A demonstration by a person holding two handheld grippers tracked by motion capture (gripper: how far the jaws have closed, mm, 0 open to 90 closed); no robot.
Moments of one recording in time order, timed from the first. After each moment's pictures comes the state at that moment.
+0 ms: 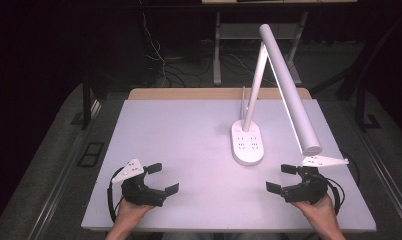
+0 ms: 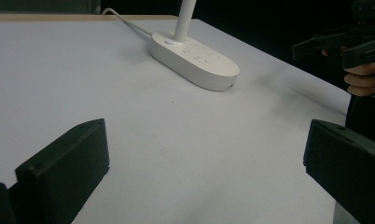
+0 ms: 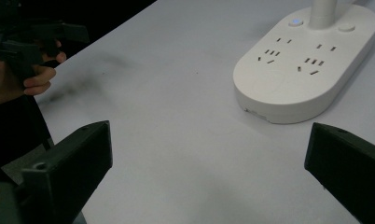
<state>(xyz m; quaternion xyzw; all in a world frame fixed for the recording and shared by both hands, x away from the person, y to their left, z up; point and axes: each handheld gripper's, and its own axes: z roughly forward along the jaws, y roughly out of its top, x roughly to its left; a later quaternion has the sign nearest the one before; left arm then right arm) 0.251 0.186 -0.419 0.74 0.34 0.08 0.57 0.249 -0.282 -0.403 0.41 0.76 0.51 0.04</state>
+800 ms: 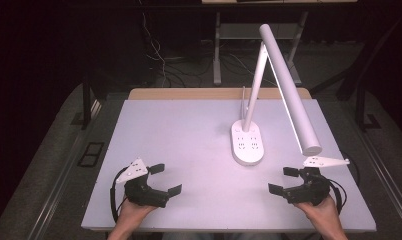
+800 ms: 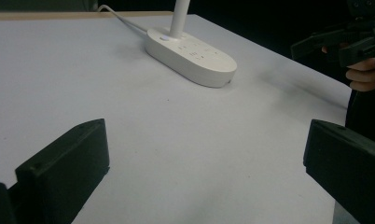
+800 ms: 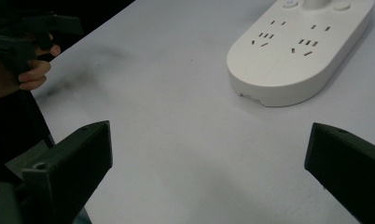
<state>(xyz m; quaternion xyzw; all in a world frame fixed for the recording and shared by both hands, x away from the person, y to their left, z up) 0.250 0.180 -0.419 0.75 0.33 0.08 0.57 0.249 -0.288 -0.407 0.42 0.76 0.49 0.03</state>
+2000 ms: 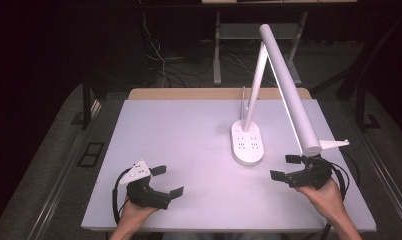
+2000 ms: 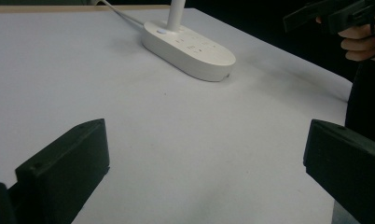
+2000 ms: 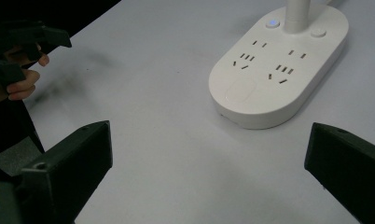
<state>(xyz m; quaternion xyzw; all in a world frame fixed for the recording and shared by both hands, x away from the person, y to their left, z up) 0.248 0.175 -0.423 0.76 0.33 0.08 0.56 0.279 -0.292 -0.379 0.42 0.78 0.46 0.03</state>
